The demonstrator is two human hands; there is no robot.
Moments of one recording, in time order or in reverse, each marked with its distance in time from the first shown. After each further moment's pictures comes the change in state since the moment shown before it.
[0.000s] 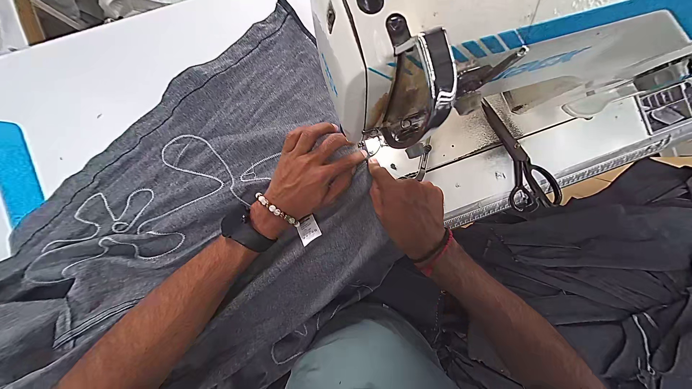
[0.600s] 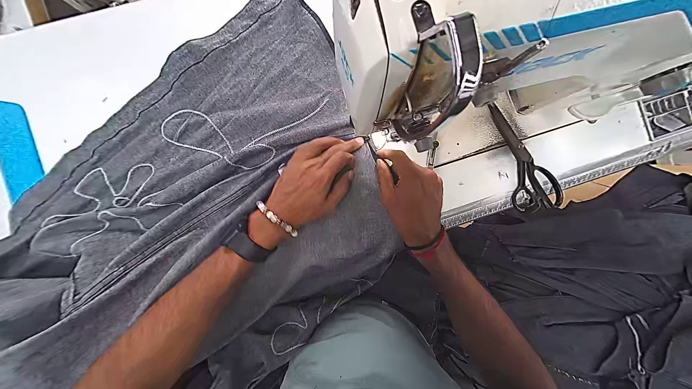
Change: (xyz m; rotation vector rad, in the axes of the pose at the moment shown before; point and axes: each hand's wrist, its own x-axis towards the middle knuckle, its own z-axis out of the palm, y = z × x) left_hand -0.017 0.018 -0.003 -0.221 -0.100 -0.157; right_hand 0.003 -0.001 0.009 0.312 0.137 0.183
